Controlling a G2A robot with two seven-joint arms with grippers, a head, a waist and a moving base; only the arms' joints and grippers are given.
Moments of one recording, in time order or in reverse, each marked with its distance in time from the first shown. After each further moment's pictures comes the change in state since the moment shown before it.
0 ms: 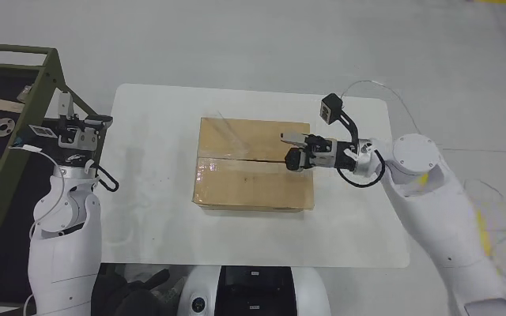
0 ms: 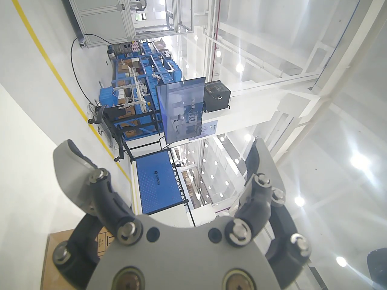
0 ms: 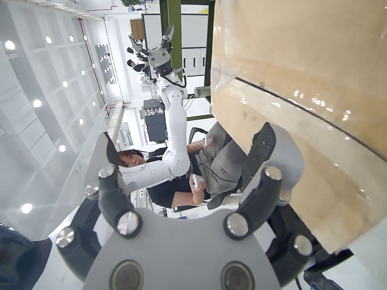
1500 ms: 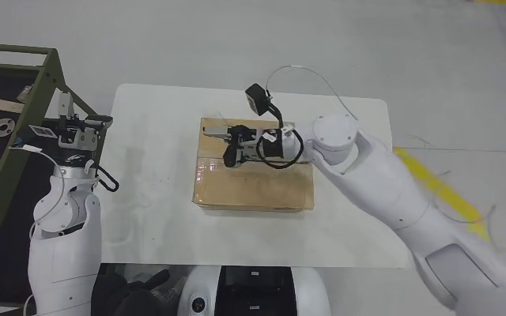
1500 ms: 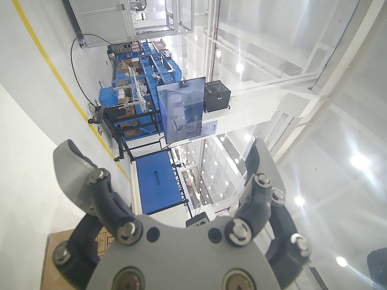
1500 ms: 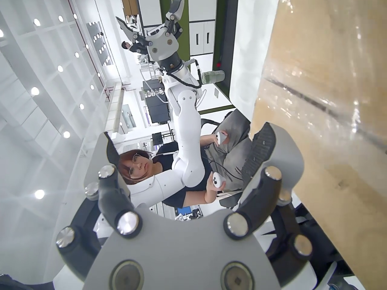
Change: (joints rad) left arm 0.000 0.000 0.000 0.000 0.000 0.000 0.000; right arm 0.376 -0.218 -0.452 0.241 0.181 0.039 -0.233
